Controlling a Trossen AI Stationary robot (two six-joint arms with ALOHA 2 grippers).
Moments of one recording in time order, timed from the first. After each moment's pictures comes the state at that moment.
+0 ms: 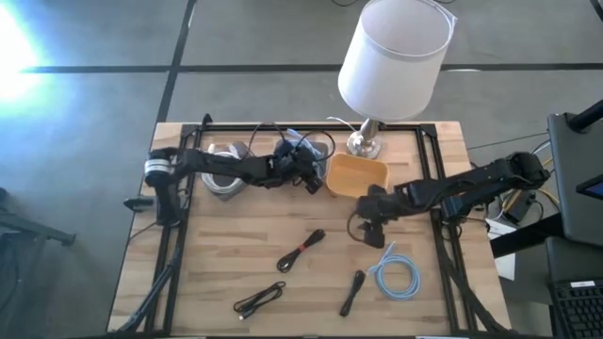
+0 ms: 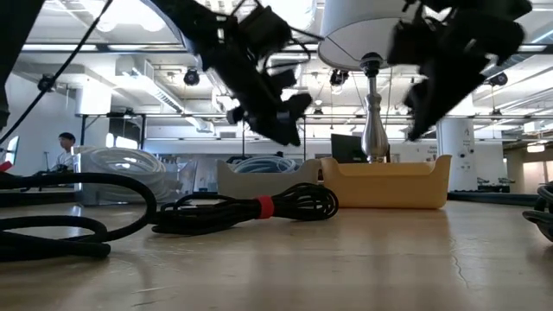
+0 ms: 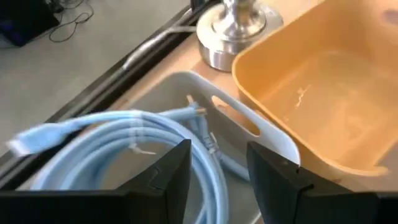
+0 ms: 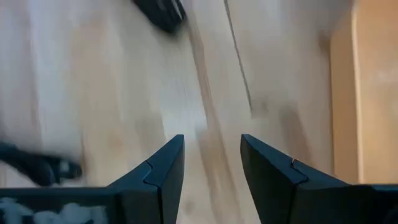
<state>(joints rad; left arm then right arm) 0.17 1.78 1.22 -0.09 -0.48 -0.24 0.17 1.26 0.78 -0.58 0.05 0.42</state>
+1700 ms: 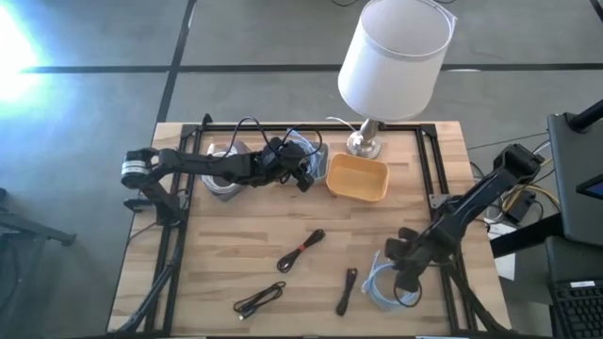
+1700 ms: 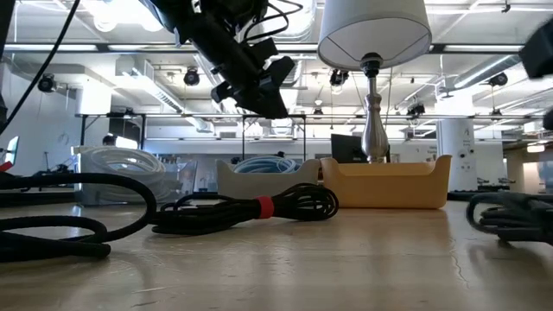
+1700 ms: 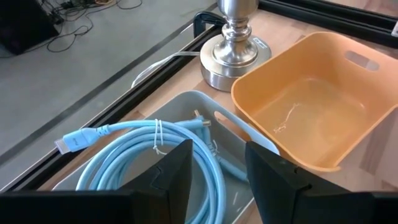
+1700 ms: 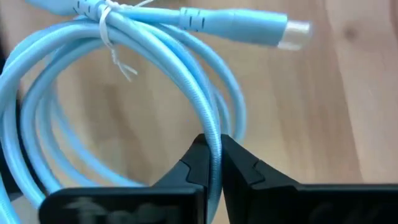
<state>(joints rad) 0.15 1.62 1.14 -0.11 -0.48 -0.26 0.73 1.27 0.67 -0.59 0.03 1.03</state>
